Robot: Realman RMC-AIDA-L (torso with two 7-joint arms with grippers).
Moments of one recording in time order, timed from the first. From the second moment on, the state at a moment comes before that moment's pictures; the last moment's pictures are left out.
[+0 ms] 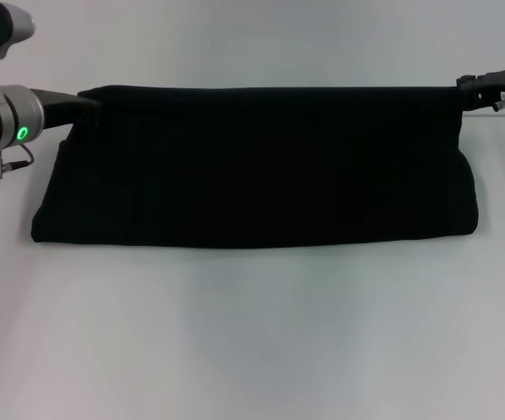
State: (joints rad) left arm -0.85 -2.06 0.70 0.56 2.37 0.53 -1.99; right arm 0.96 1.96 -0.52 -0.35 -2.33 -0.55 1.66
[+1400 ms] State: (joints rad) left arm -0.85 -2.09 0.68 0.50 2.36 0.30 -2.08; right arm 0.91 1.96 -0.52 -0.40 -2.33 -0.60 1.76
